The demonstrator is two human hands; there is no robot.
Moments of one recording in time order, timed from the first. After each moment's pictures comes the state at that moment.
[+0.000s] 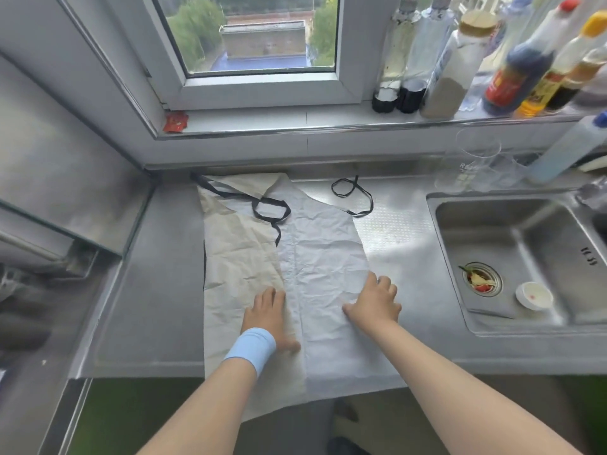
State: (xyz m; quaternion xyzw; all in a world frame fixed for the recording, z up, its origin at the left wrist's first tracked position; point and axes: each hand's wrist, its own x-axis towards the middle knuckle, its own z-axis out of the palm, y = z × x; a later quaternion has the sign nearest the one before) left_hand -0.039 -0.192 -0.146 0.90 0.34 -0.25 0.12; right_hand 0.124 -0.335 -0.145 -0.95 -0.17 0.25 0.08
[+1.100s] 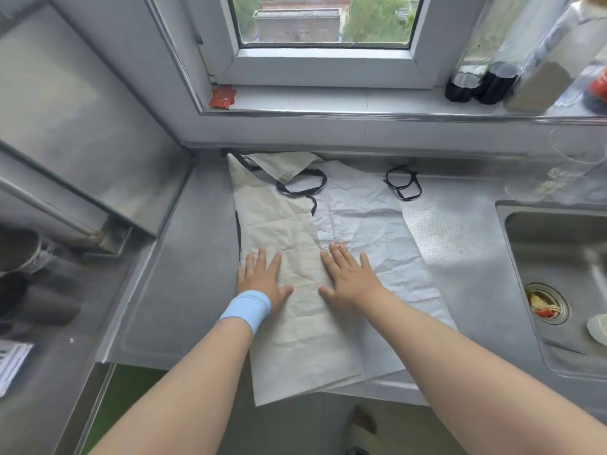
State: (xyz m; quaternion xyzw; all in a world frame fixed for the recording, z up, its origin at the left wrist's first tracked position) left_hand -0.055 -0.074 -0.162 0.85 0.45 -0.22 0.16; right_hand 0.105 -0.203 -0.174 -0.81 -0.54 0.23 -0.05
